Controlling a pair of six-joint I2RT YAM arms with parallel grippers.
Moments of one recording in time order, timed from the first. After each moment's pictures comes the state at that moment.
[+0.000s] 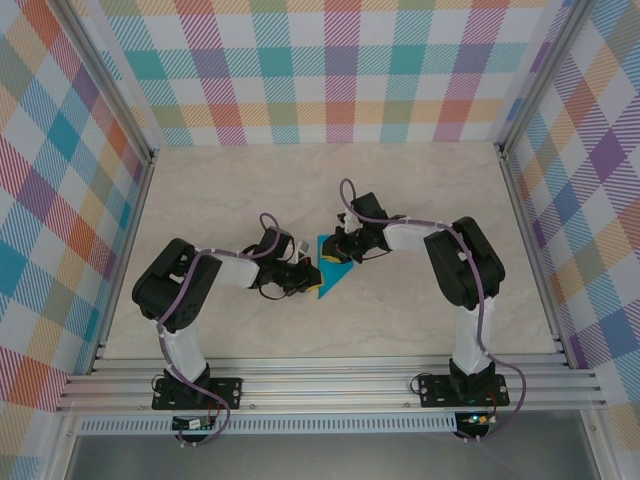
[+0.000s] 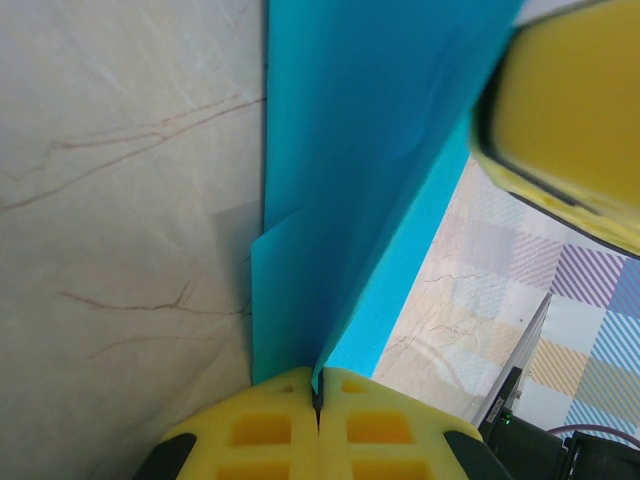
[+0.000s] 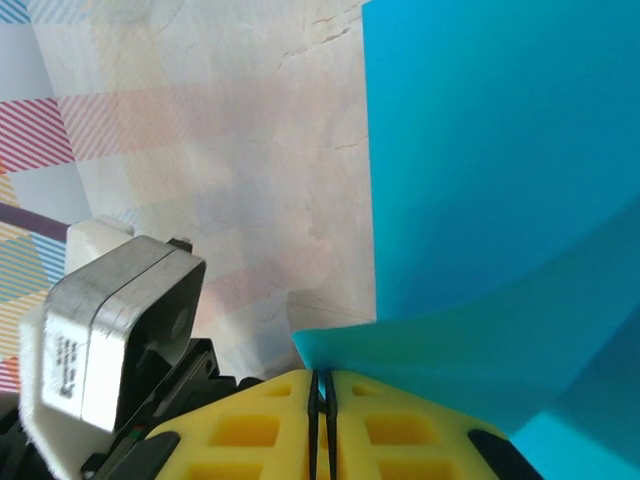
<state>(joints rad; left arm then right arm) -0.51 1.83 0.78 0.13 0.66 -0.85 0.53 2.01 1.20 -0.17 -0.71 0.79</state>
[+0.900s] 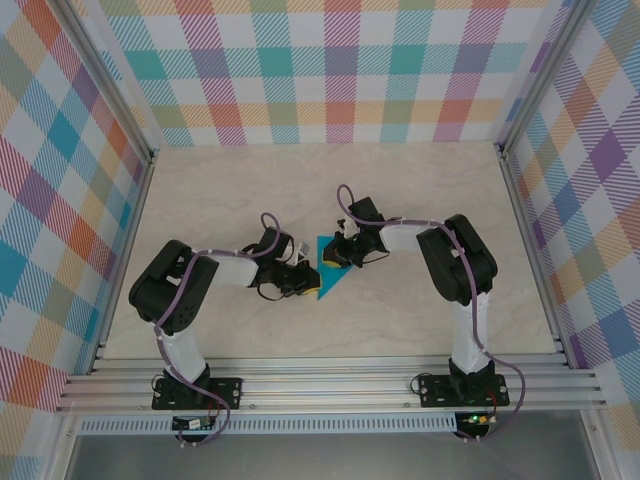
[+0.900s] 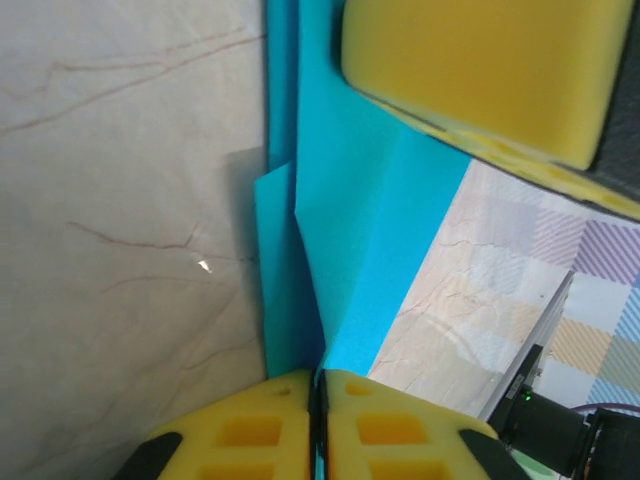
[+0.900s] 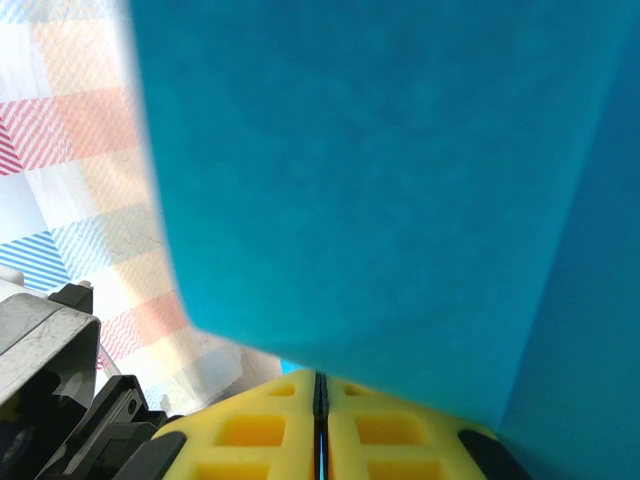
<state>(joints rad) -0.52 1.81 0.80 0.02 0.67 -0.77 0.53 2.07 1.21 -0.19 -0.67 0.78</state>
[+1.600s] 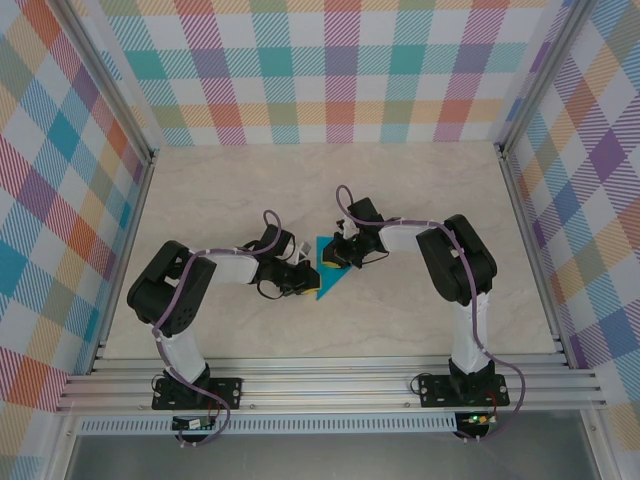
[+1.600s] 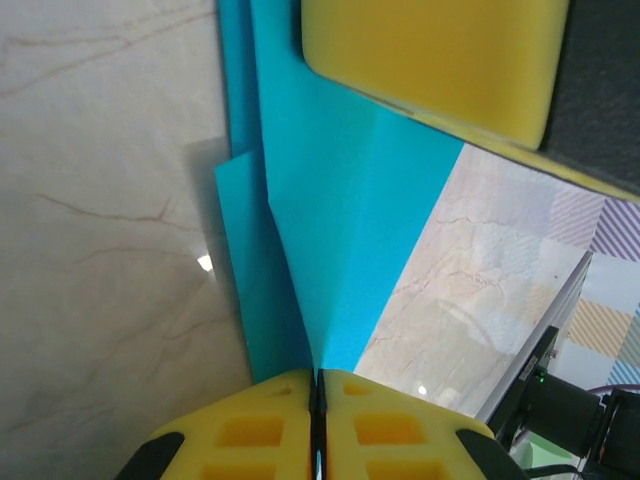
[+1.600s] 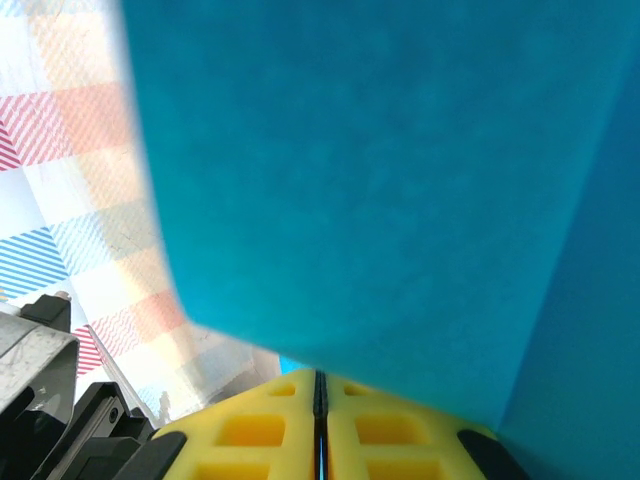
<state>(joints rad) -0.53 1.79 0.83 -0.08 0.68 -0.71 0.53 2.07 1.21 -0.20 -0.67 0.78</state>
